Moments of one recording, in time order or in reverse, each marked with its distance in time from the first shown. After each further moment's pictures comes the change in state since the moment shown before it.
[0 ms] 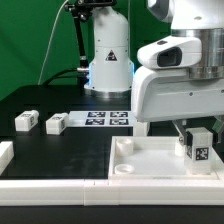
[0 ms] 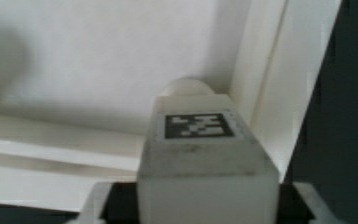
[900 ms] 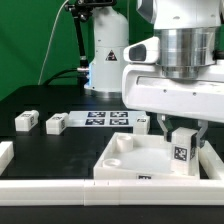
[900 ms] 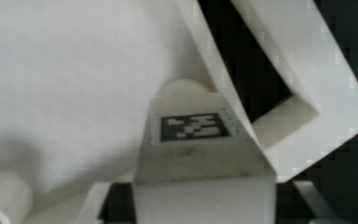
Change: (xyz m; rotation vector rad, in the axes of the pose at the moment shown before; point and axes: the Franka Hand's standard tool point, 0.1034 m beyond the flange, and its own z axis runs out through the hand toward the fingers) arm -0.004 0.029 -0.001 -0.014 0.038 0.819
